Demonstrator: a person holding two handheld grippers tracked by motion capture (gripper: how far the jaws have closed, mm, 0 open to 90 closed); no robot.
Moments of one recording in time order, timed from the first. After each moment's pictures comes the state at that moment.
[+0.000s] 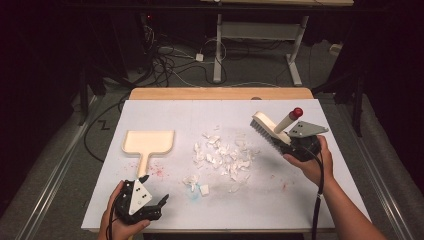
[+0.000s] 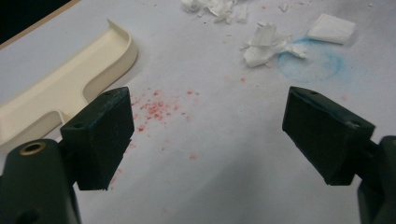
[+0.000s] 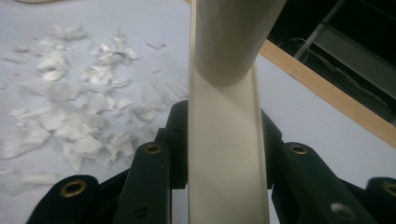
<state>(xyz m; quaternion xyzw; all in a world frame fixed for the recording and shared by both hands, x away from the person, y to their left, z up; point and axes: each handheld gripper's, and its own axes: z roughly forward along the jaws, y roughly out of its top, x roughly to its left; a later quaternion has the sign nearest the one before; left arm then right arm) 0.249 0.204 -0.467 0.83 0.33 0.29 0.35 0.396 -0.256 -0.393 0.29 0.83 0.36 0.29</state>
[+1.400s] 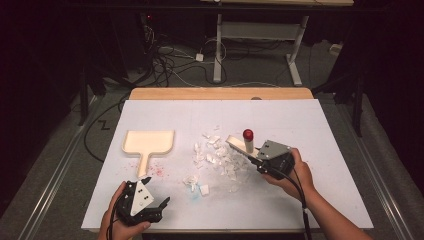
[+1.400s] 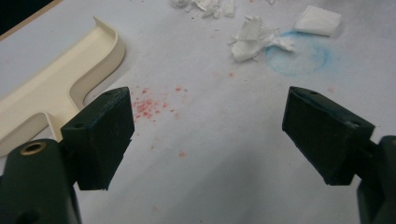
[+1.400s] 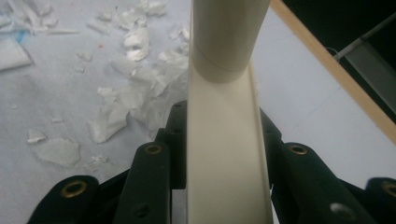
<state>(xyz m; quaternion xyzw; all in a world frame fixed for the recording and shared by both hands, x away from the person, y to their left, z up) 0.246 0.201 -0.468 0.84 0.31 0.28 0.34 0.356 -0.188 -0.405 0.20 0.88 0.32 0.29</state>
